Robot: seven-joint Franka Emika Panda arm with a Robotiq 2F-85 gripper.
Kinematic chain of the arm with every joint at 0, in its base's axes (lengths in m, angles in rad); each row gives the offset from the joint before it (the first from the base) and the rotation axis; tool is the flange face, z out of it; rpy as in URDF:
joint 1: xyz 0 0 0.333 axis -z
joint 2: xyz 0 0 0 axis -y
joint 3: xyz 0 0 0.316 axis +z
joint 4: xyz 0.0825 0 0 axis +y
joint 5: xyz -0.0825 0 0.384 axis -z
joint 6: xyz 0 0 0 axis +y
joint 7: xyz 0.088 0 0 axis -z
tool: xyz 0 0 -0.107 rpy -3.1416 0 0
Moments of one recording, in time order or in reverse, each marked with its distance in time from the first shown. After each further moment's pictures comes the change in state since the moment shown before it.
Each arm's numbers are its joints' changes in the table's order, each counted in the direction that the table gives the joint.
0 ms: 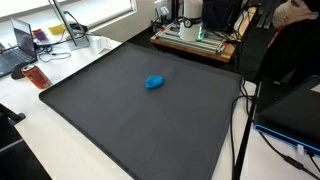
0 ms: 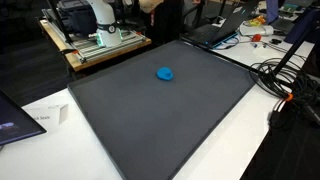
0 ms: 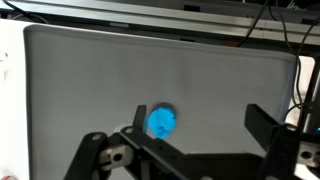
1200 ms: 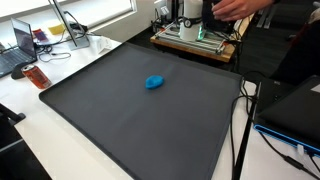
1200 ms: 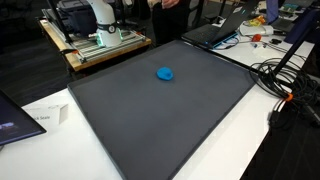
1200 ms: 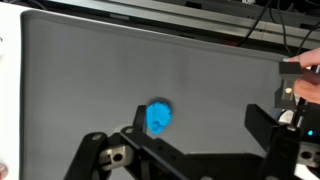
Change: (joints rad) arm -0.005 0.001 -0.014 0.000 0.000 -0.020 -0.077
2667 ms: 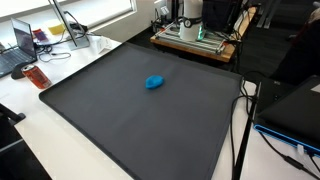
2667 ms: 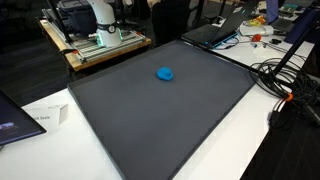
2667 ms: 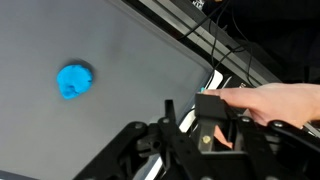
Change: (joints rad) arm -0.102 0.000 -0.084 -0.001 -0.244 -0.035 -0.409
